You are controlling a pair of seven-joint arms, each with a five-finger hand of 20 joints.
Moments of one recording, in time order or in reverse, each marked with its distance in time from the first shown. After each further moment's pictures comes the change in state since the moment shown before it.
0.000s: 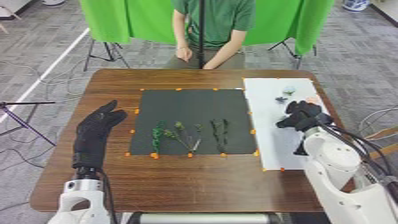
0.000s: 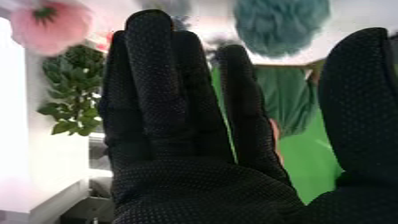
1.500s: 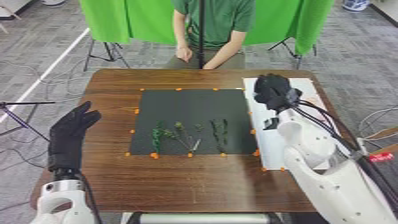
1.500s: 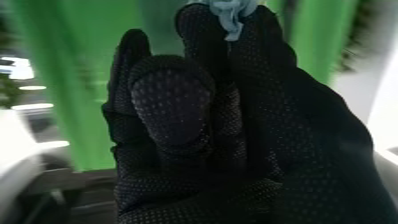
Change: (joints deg) left arm 1.1 3.0 -4.8 0.5 -2.2 7.2 0.4; right arm 15.3 1.9 -16.9 2.2 5.1 14.7 -4.4
